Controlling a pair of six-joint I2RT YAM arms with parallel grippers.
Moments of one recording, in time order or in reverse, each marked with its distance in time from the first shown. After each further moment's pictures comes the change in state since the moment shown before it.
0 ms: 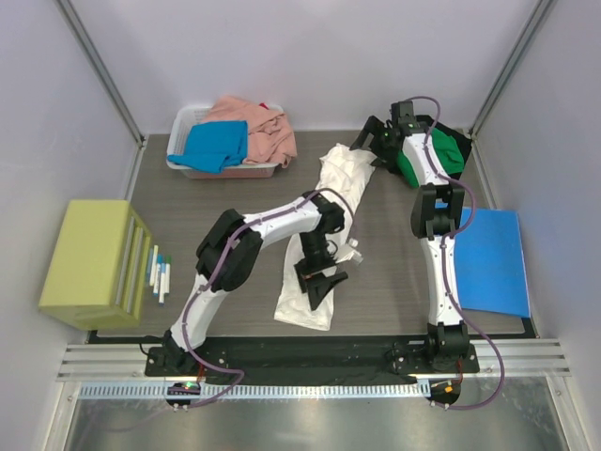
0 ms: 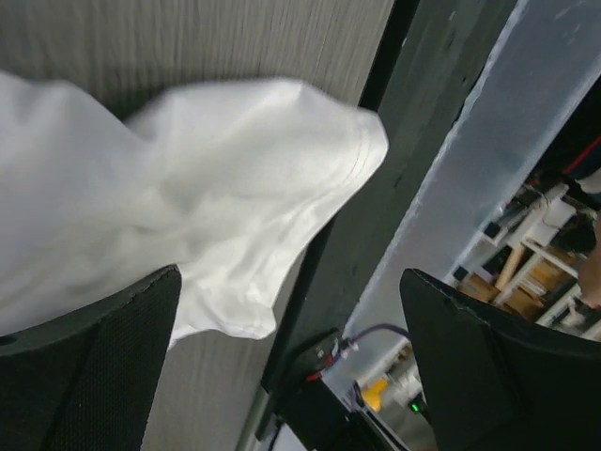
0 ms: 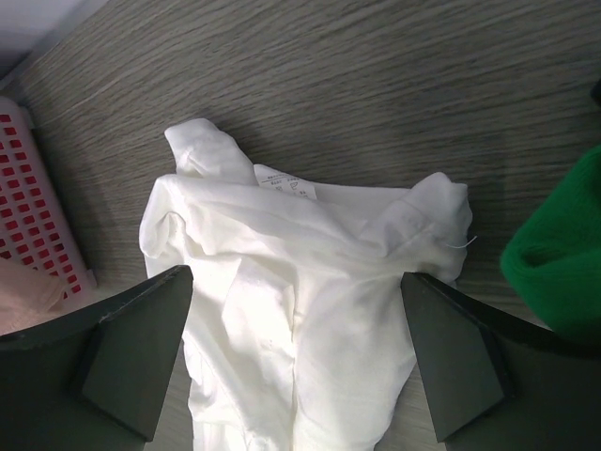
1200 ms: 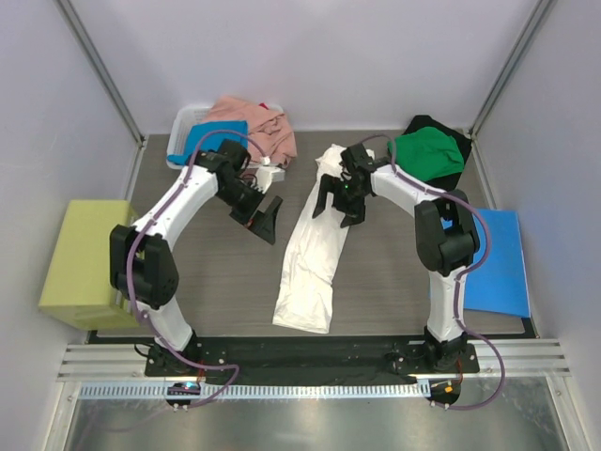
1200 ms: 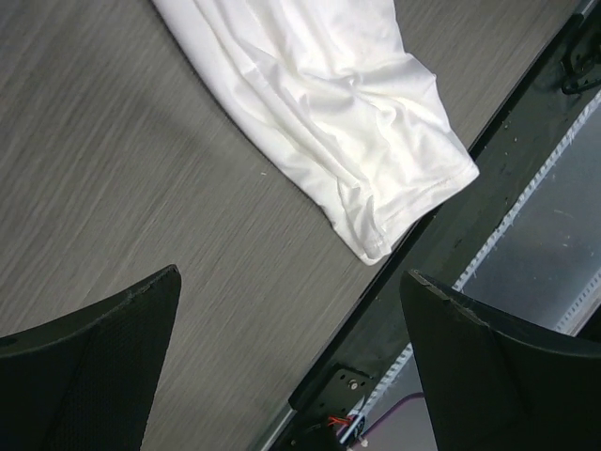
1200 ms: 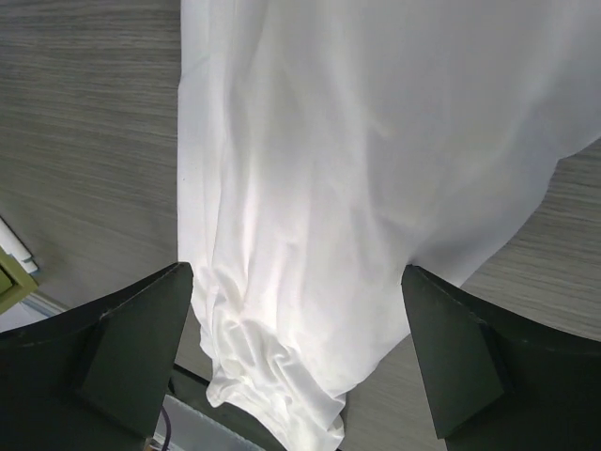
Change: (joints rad) left arm 0.495 -0.463 -0.177 0.245 -0.031 -0.134; right arm 0.325 -0.668 -1.003 0.073 0.013 -0.010
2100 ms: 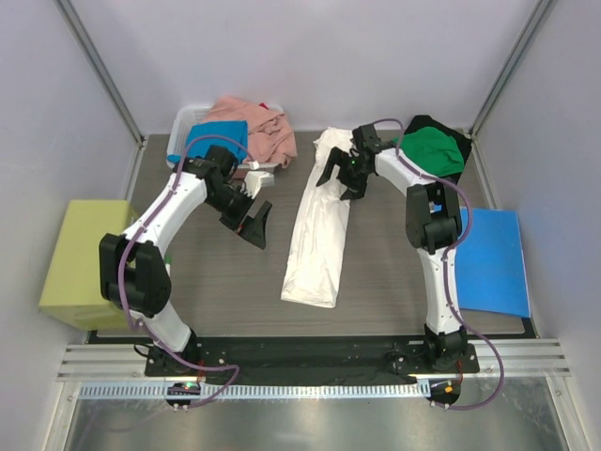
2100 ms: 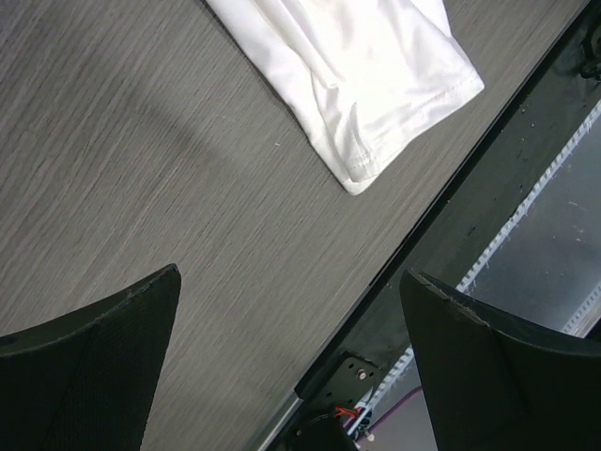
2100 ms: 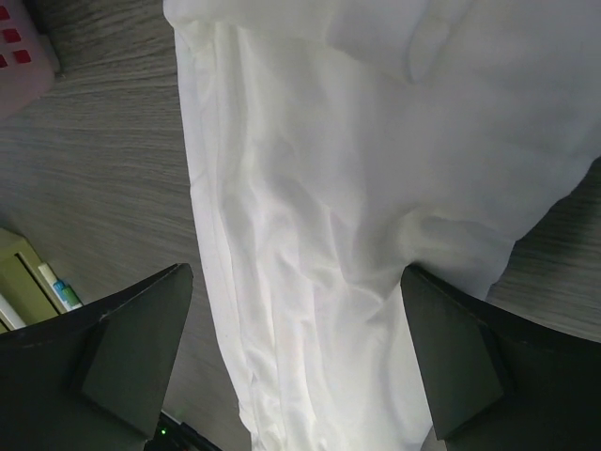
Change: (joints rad) left arm 0.082 -0.097 -0.098 0.012 -0.001 0.044; right arm -0.117 0.300 0.345 0.050 -0.050 0.055
